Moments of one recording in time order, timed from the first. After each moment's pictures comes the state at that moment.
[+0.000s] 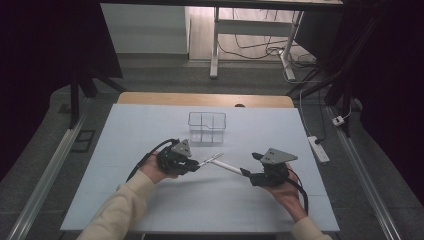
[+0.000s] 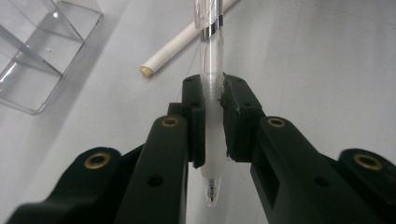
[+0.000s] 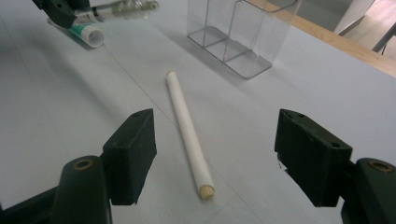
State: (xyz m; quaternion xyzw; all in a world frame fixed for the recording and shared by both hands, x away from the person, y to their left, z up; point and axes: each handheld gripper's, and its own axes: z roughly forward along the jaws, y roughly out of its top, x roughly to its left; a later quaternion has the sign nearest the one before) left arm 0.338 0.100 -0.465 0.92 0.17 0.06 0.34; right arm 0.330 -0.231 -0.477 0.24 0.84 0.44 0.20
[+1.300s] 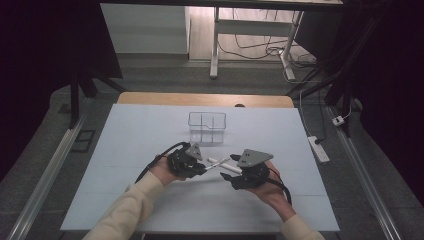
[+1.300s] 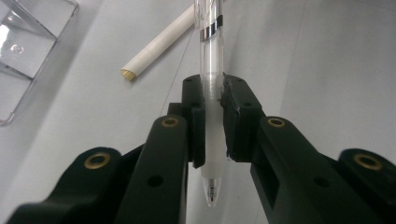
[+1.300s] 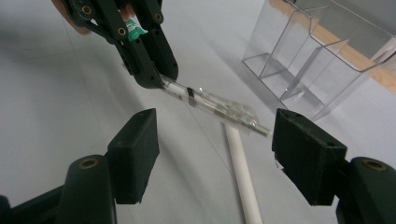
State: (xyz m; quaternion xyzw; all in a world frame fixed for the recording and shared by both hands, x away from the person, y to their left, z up) left arm 0.340 0.072 -0.473 0.94 0.17 0.05 0.30; right arm 0.320 -0.172 -0.463 0.15 0.88 0.42 0.18
